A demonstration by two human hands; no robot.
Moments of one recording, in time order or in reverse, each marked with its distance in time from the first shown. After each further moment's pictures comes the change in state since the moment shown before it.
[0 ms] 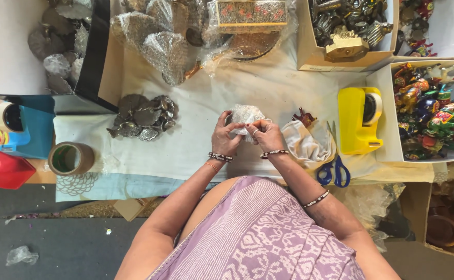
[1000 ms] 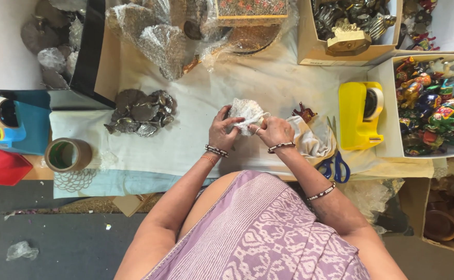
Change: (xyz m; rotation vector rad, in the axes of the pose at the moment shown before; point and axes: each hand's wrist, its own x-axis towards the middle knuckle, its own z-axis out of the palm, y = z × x) left_hand 0.003 -0.018 0.000 -0.115 -0.045 0.035; right_hand -0.016 -0.056 -0.012 -1.159 0.076 -0.034
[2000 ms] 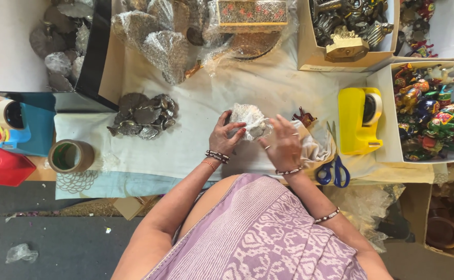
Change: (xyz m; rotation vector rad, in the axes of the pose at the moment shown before) left_hand -0.004 0.016 -0.004 0.100 -0.005 -0.062; right_hand -0.049 0.028 0.010 0.049 0.574 -0.427
